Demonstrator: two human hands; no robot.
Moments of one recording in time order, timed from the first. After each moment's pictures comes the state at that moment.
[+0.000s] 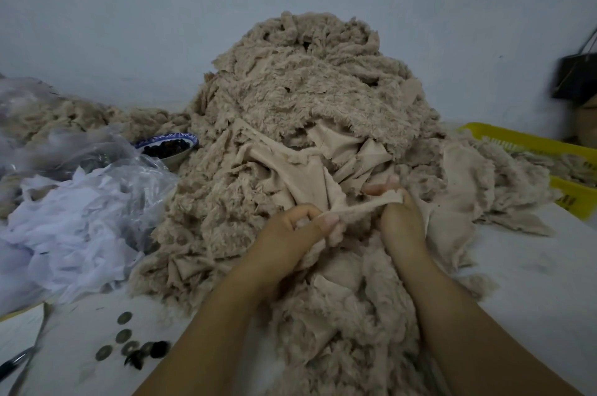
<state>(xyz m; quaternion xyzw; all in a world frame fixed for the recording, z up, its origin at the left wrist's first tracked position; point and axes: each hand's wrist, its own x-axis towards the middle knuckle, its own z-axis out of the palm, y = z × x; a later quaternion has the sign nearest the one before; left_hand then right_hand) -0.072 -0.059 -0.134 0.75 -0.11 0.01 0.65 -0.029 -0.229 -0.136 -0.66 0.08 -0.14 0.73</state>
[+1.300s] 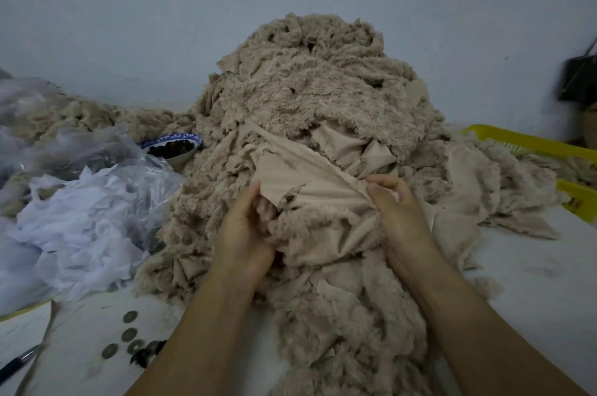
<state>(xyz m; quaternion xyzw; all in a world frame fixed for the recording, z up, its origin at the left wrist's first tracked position) -0.054 -0.035 -0.130 0.36 0.03 0.01 0.93 -0.031 -0.227 -0.132 -0.63 0.02 -0.11 0.77</state>
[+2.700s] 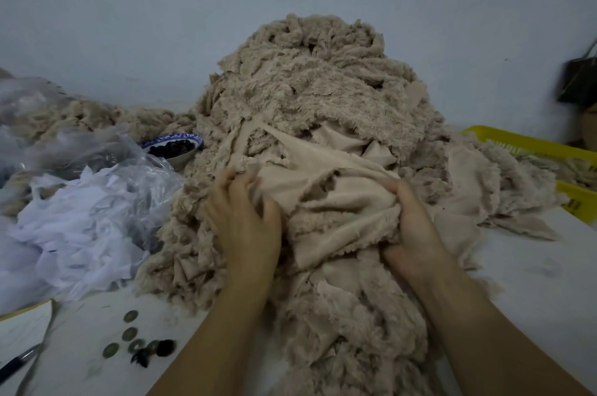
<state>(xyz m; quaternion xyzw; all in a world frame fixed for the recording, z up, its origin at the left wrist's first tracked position) -0.058 -0.043 -0.139 0.82 0.09 0.42 0.38 -0.031 -0.234 -0.127 -0.41 0.00 0.08 0.91</state>
